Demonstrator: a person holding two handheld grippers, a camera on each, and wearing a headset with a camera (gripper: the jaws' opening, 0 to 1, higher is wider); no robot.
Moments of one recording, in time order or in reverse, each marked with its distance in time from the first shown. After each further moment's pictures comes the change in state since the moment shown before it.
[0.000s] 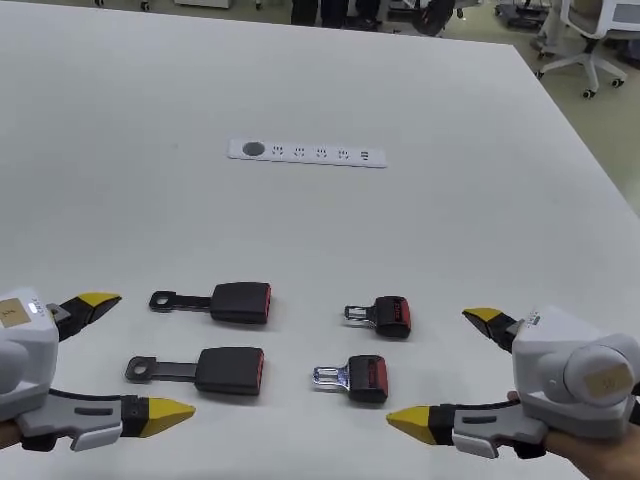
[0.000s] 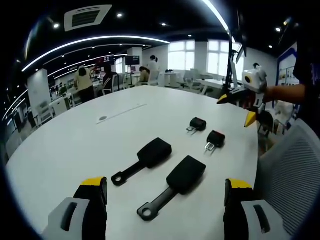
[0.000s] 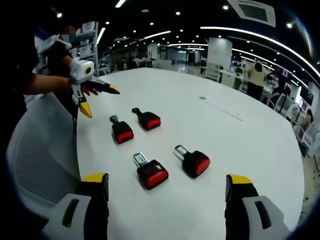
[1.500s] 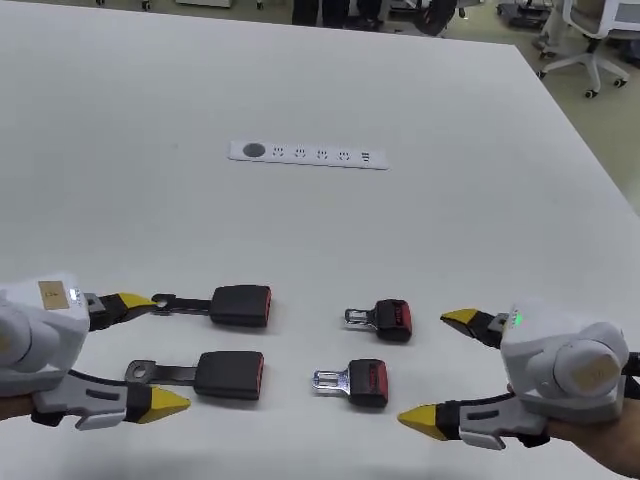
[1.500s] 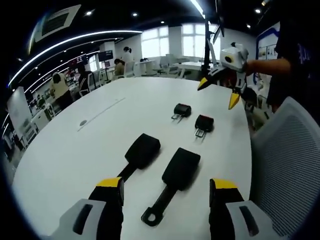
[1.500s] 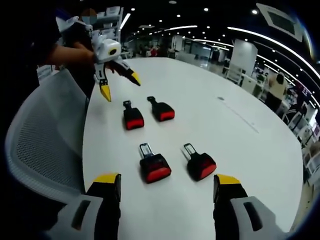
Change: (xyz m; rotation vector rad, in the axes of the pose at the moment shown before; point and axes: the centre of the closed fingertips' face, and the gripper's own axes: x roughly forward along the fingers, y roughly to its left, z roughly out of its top) left arm 0.017 -0.017 0.006 0.188 0.140 -0.162; right arm 0.011 0.005 -0.005 -0.196 0.085 0.132
